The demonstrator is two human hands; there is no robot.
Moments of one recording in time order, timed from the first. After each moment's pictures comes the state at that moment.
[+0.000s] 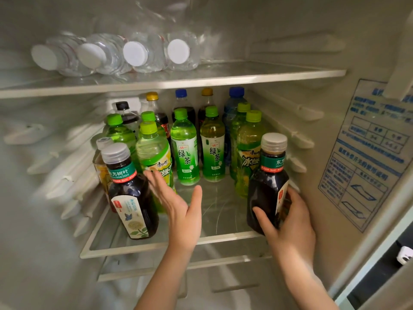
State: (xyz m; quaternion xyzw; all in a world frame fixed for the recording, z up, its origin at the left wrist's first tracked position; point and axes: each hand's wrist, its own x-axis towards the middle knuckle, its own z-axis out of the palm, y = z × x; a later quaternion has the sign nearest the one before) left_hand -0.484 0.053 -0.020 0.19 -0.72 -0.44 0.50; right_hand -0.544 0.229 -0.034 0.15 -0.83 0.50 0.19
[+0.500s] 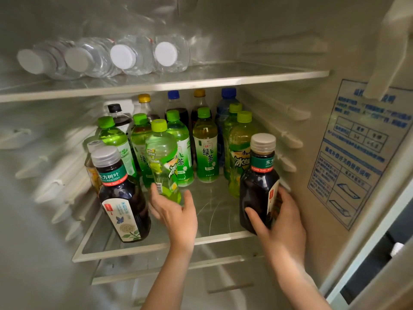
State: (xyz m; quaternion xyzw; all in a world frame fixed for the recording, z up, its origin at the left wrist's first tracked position) left_hand -0.507 0.052 -0.042 0.35 -0.67 -0.45 0.48; right_hand -0.545 0.229 -0.037 0.16 -0.82 0.51 0.18
